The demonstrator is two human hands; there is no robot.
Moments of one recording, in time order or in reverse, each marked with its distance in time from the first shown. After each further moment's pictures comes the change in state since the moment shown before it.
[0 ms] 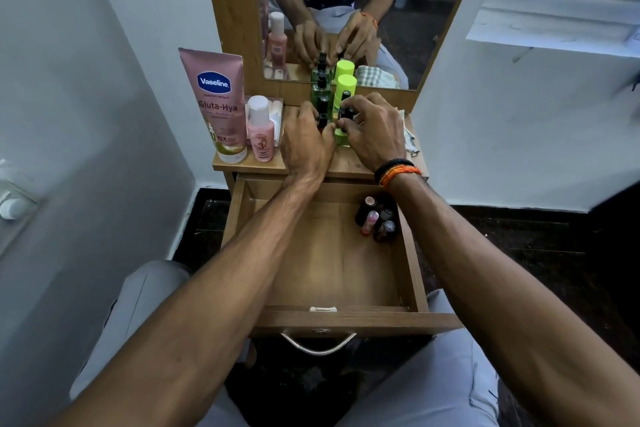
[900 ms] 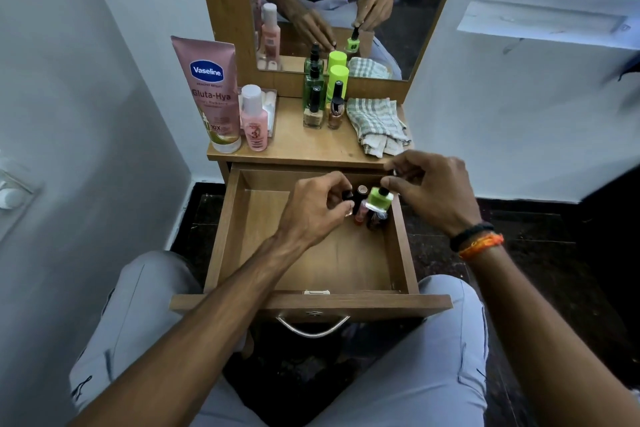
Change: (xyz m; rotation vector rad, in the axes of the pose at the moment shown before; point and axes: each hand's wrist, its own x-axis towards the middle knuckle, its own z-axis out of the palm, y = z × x) left_hand -0.106 -0.016 -0.040 -0.246 -0.503 0.211; right_hand -0.107 0.016 -0.104 0.061 -0.210 0.095
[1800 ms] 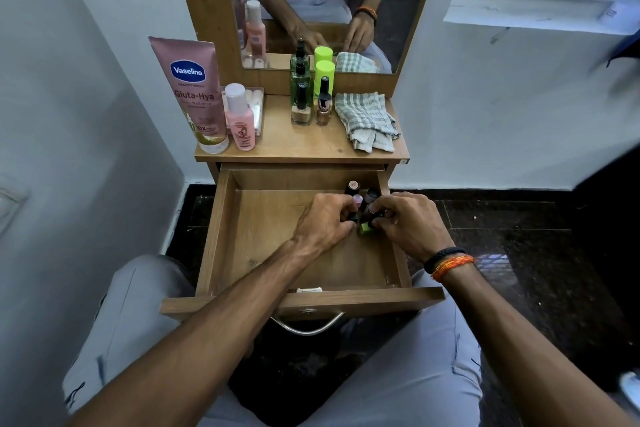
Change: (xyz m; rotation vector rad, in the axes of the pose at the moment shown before) left_hand 0.000 -0.017 0.051 0.152 -0.203 -0.028; right_hand -0.040 0.040 0.048 -0.196 -0.161 -0.040
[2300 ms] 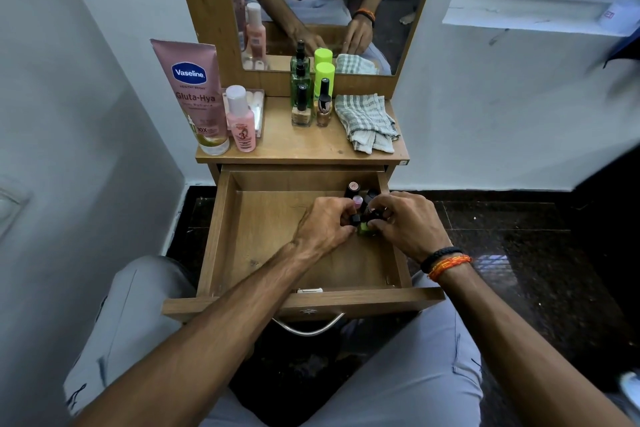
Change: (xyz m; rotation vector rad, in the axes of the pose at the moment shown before) left_hand -0.002 -0.003 0.002 0.016 -0.016 0.027; right_hand 0.003 0.003 0.006 -0.041 0.008 -0.011
